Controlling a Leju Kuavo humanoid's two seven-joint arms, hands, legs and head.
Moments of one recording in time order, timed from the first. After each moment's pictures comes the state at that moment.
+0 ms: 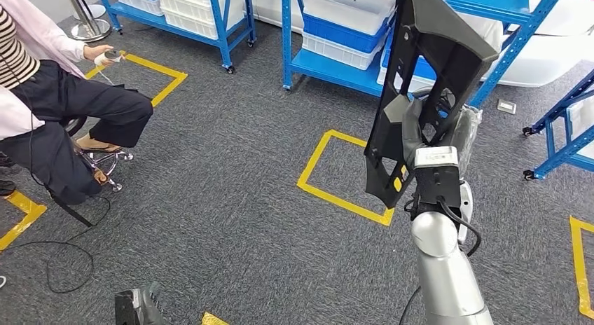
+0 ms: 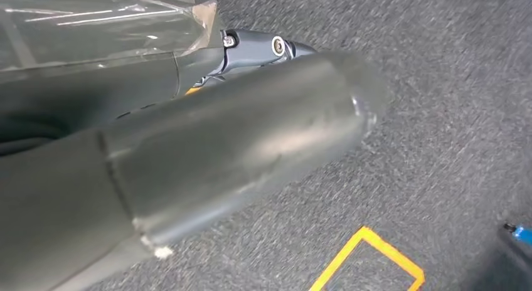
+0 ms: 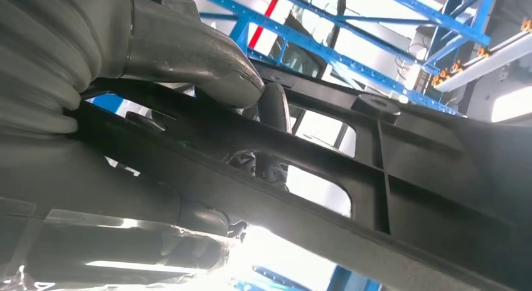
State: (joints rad) left arm -0.20 -0.11 0.25 -0.30 0.10 0.09 -0.68; right arm -0.40 0.05 0.23 -1.65 0.54 -0.34 -0.26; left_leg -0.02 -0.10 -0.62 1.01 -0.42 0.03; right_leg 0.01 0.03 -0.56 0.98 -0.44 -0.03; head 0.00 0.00
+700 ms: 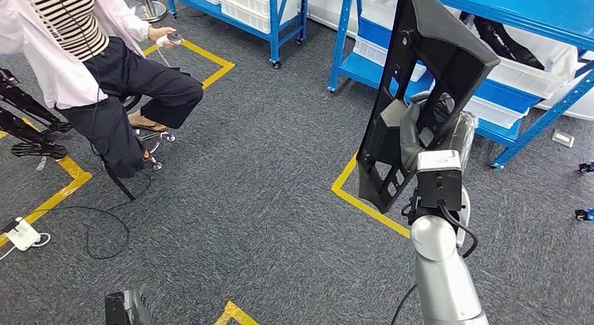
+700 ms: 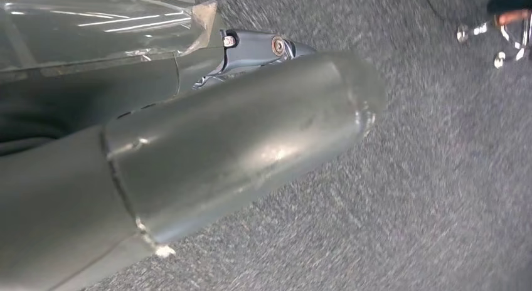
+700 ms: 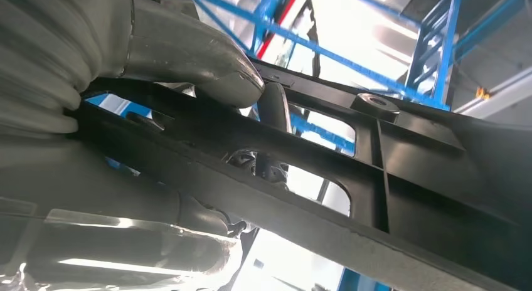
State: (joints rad) left arm -0.19 -0.09 0.28 -0.30 0.09 0.08 -0.68; right arm -0.38 0.06 0.23 -1.66 0.51 -0.32 -0.27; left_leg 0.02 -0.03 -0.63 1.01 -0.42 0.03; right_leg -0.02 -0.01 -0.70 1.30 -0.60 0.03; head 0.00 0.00
